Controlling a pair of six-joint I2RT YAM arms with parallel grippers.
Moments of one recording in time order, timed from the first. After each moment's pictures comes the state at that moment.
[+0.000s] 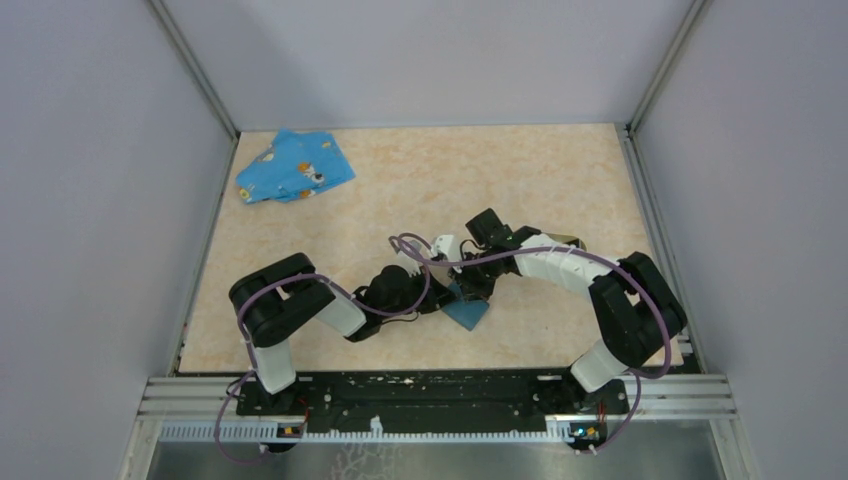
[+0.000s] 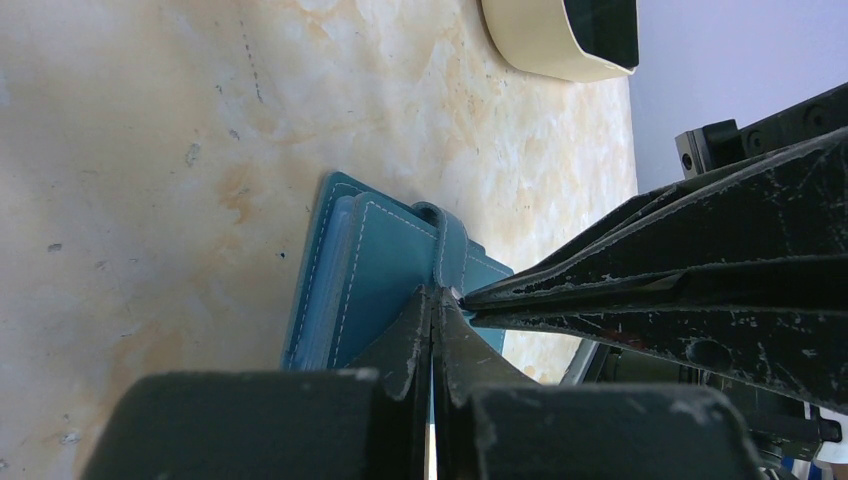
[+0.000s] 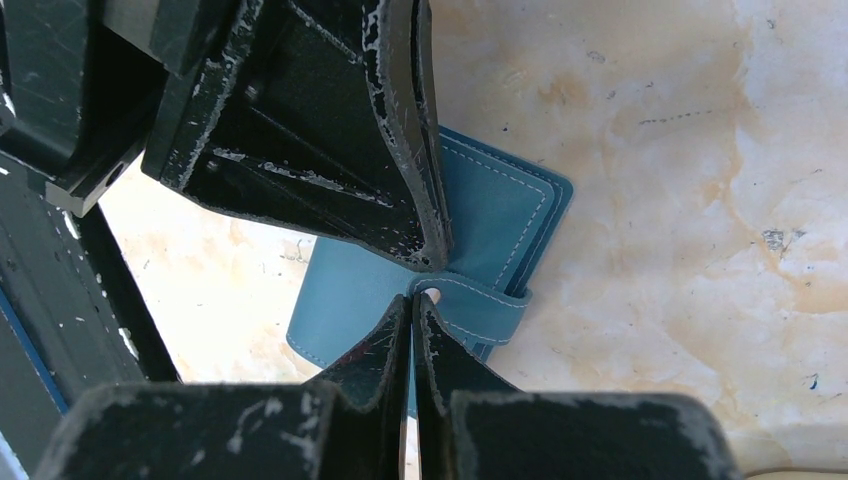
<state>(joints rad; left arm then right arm) -0.94 1.84 0.49 1.00 0.05 -1.03 0.63 1.55 0.90 -0.54 -0.47 -0.53</state>
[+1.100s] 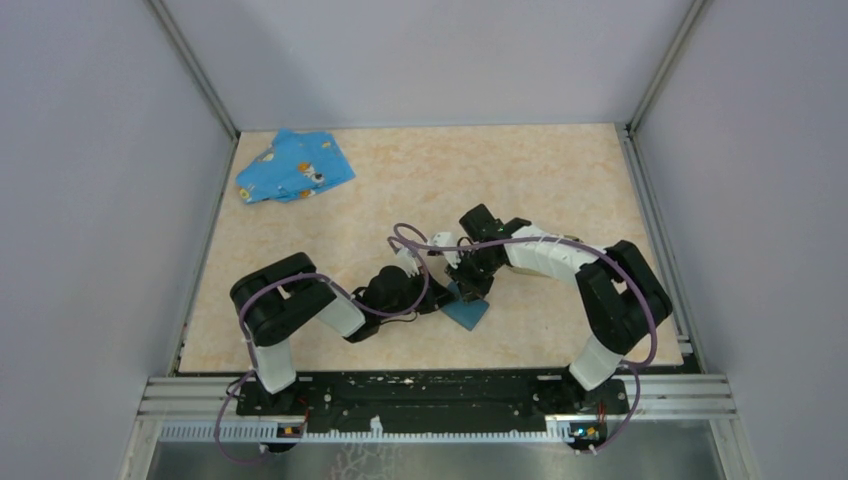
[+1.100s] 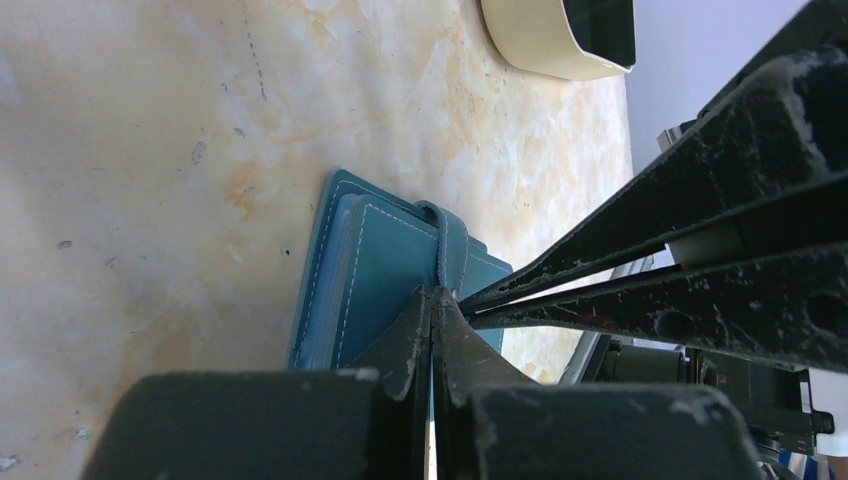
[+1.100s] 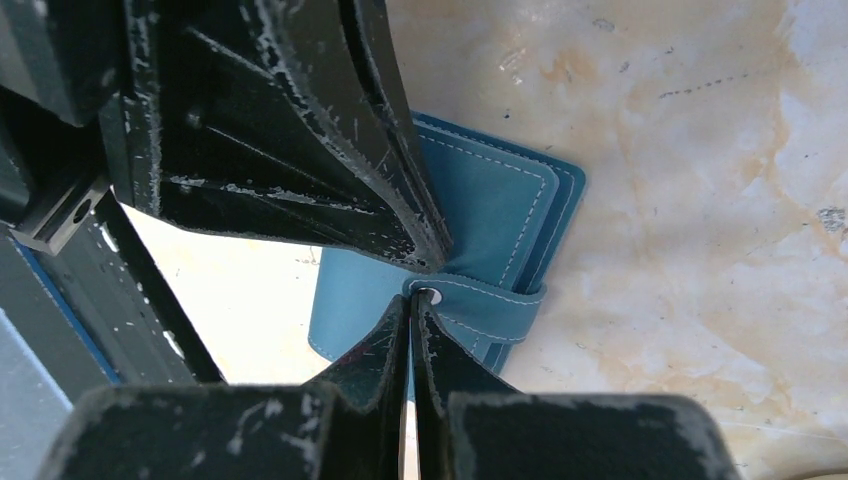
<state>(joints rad) -0.94 1.85 0.48 1.03 0.06 -1.03 0.64 1.63 0.98 -0.62 -0.45 -0.44</state>
